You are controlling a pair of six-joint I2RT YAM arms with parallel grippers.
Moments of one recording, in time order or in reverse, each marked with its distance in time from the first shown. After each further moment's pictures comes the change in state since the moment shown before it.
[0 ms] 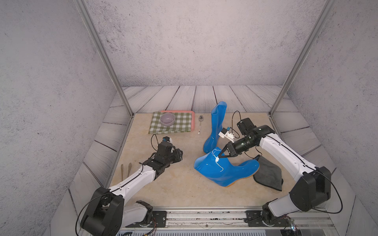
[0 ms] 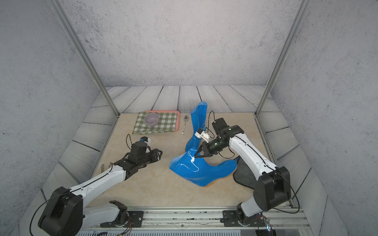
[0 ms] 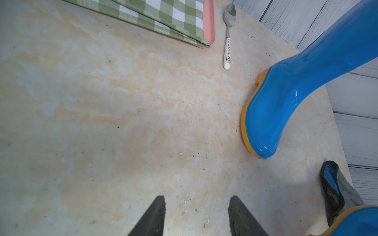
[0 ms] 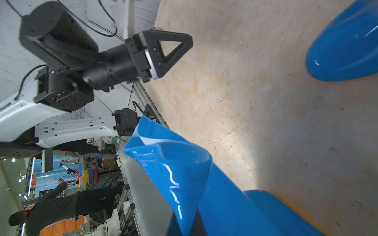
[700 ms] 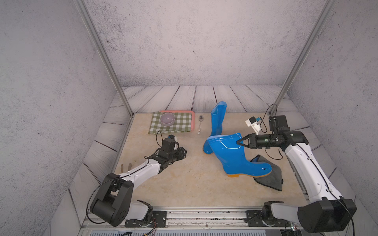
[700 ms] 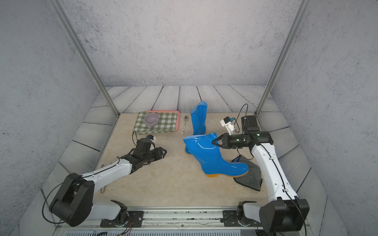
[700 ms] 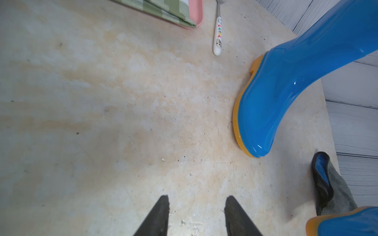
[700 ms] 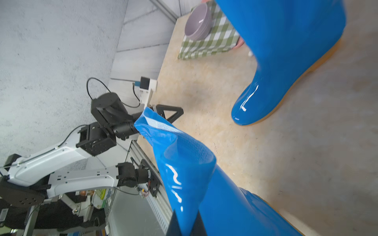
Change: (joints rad) left arm 0.000 0.159 0.074 0.052 0.093 -0.006; right arm -0.296 -0.288 -0.079 0.085 -0.035 0.106
